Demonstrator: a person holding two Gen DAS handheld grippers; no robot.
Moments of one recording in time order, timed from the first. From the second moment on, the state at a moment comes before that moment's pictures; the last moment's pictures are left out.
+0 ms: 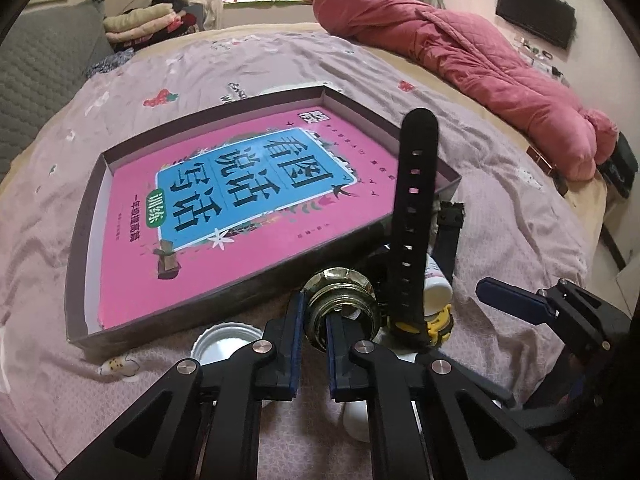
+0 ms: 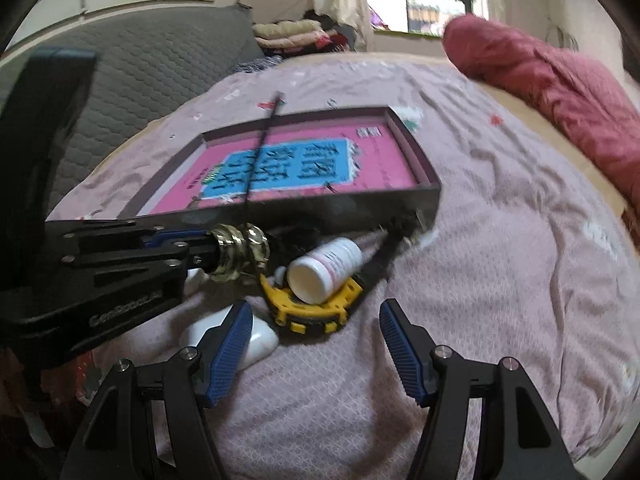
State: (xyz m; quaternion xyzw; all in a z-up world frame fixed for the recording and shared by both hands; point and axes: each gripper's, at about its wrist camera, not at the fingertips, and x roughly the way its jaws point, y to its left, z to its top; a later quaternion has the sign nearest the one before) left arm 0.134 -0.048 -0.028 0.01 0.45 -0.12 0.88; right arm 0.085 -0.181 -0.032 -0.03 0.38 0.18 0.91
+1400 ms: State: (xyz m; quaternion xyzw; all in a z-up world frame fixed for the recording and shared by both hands) left arm 0.142 -0.032 -0.034 -0.03 0.46 -0.12 0.88; right arm 0.116 -0.179 -0.021 0.03 0.40 0.30 0.87
